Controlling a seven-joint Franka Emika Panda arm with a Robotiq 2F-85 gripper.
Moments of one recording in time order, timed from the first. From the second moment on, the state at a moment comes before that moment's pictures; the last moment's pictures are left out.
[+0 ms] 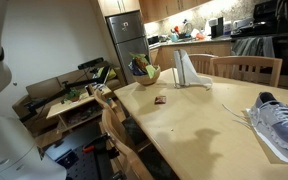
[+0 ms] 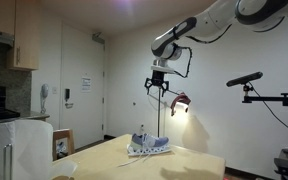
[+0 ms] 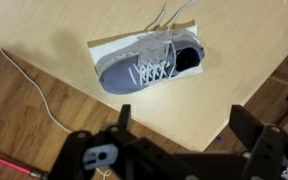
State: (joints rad) arm -0.22 0.72 -0.18 -1.17 0.22 2.00 0.56
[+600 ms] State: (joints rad) arm -0.11 0.90 -0.21 -1.06 0.03 2.04 0.64
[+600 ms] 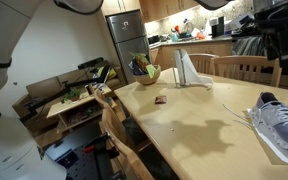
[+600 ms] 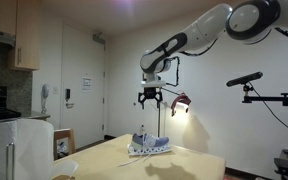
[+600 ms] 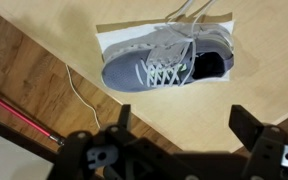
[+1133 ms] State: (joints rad) arm -0.14 1.16 -0.21 -0.72 0.03 1.90 0.68
